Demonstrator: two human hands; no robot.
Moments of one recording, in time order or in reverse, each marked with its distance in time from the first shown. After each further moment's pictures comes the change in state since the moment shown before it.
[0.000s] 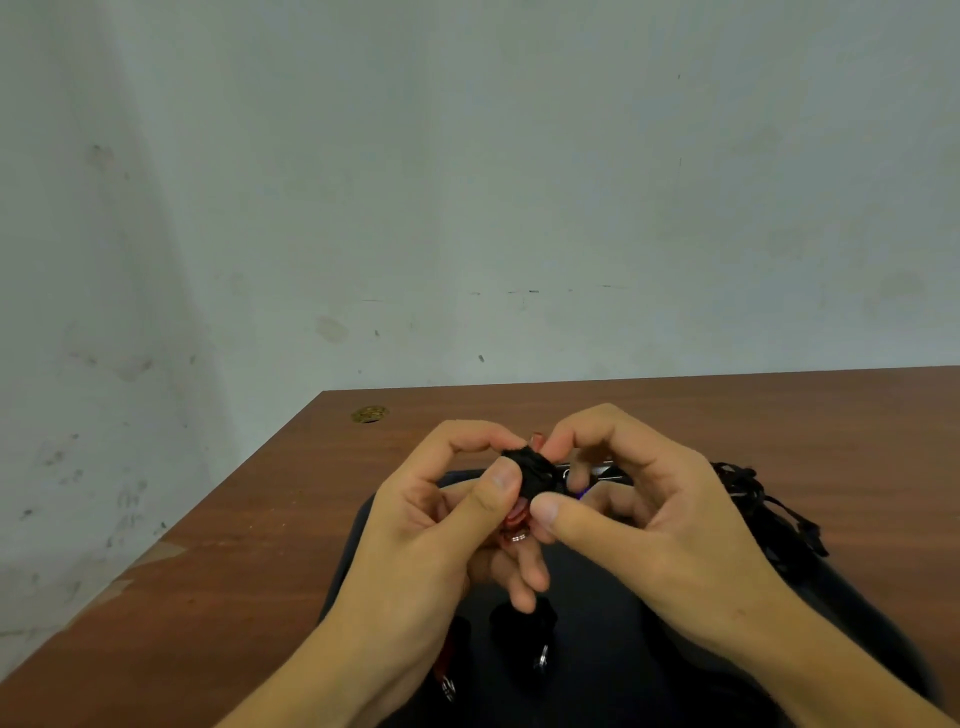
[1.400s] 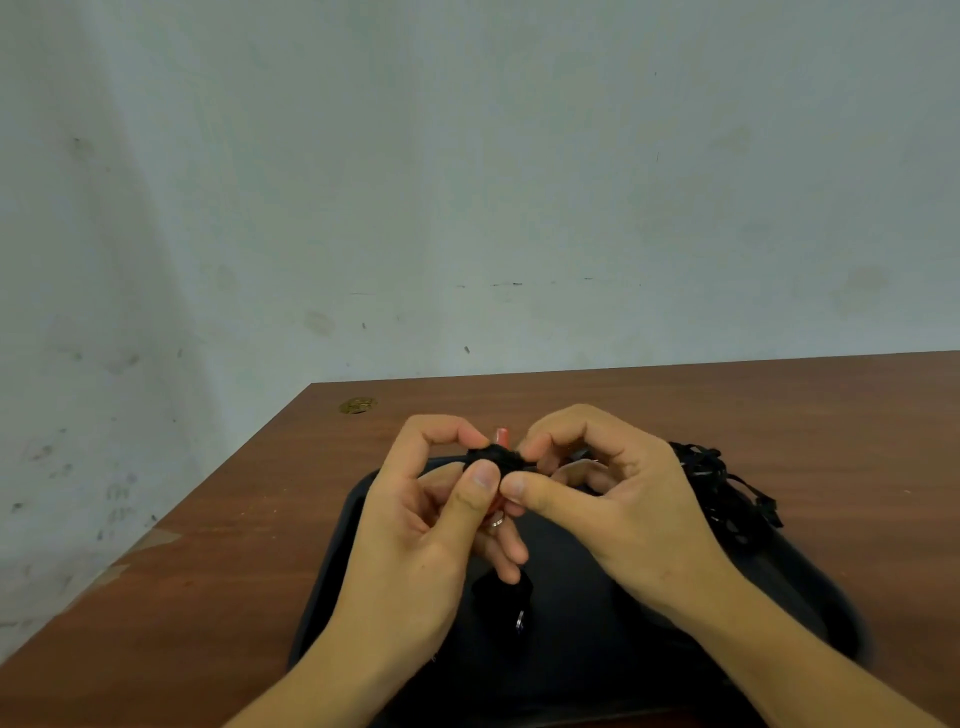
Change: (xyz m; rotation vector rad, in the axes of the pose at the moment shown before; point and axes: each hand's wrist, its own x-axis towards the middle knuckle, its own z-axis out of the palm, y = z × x) left_hand -0.008 -0.013 0.009 0.182 0.094 0.201; right_hand -0.001 0.005 0.005 -0.016 0.090 -0.018
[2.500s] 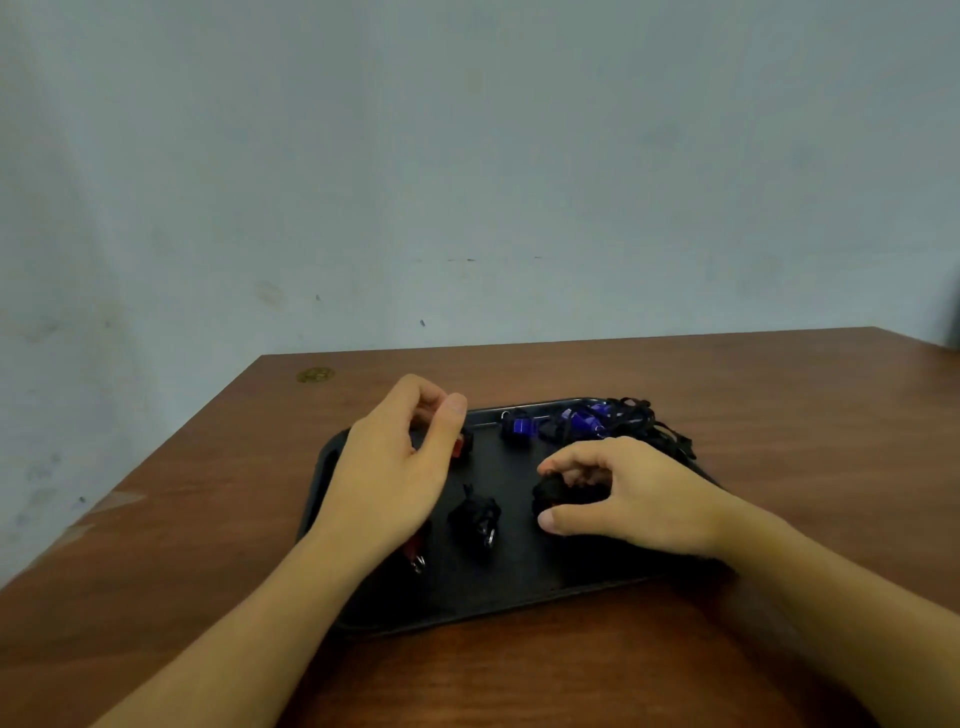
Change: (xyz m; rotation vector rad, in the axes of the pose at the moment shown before) left_hand 0.011 -0.005 -0.019 0.726 0.028 -0.055; right_hand -0.028 0.005 -0.052 -0.672 -0.437 0.480
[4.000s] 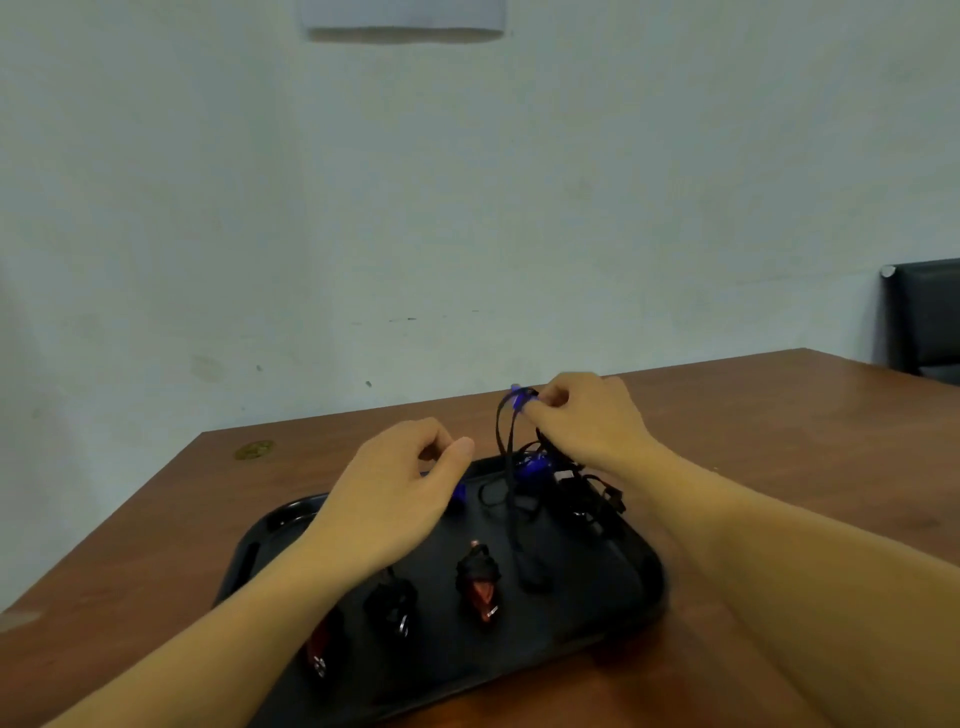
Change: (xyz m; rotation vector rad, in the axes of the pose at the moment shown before) left_hand 0.038 0.057 0.037 0.230 -0.260 0.098; right_hand 0.057 0.028 -0.069 -0.017 0.554 0.204
